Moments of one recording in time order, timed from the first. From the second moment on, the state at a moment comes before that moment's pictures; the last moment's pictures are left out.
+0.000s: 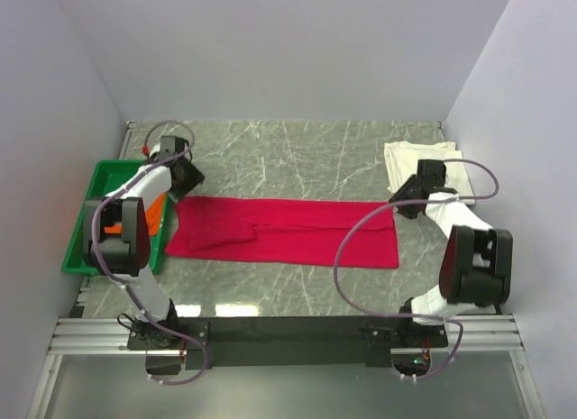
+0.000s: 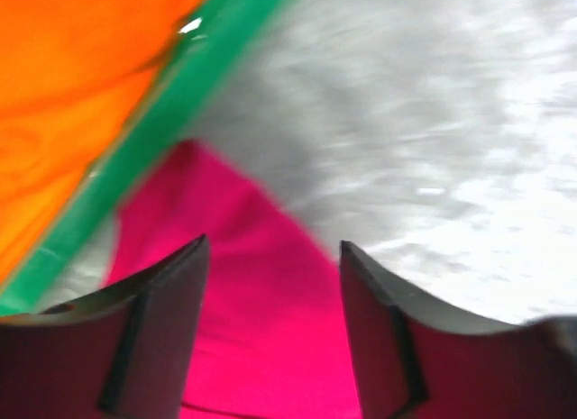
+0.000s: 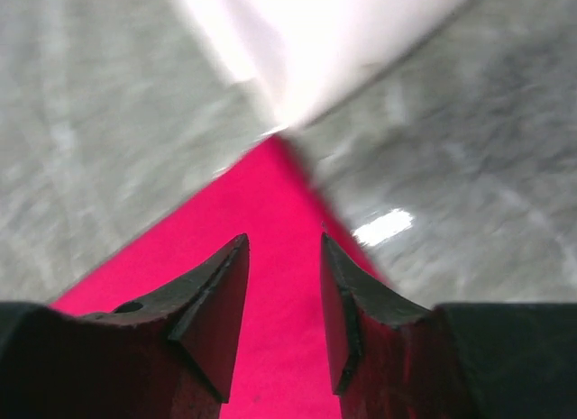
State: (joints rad) left arm -0.01 1.76 1.15 -0.42 -0.16 -0.81; right arm -0.15 1.57 0.89 -0.32 -0.05 0.64
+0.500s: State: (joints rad) left arm -0.30 1.36 1.09 -0.52 -0.23 -0.91; right arm 0.22 1.44 0.90 -0.43 0.09 0.50
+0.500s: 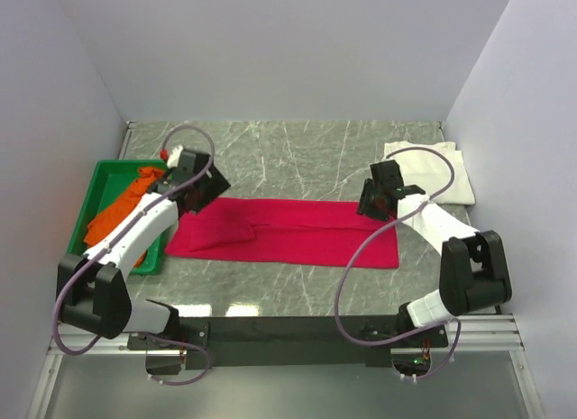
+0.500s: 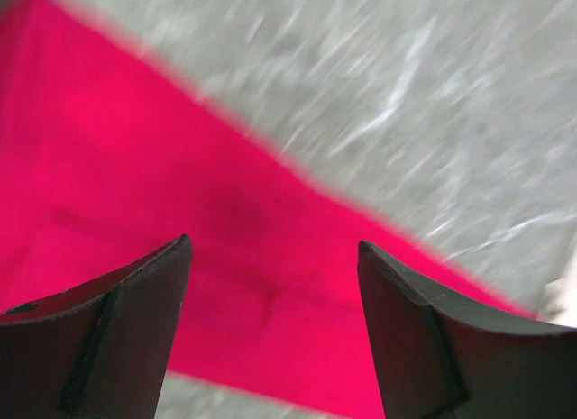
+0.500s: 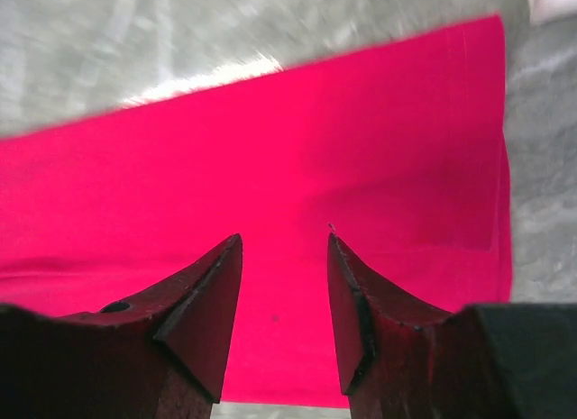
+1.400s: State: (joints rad) left arm -0.25 1.92 1.30 -0.54 -0.18 -0.86; right arm 0.40 1.65 0.95 -0.55 0.11 0.40
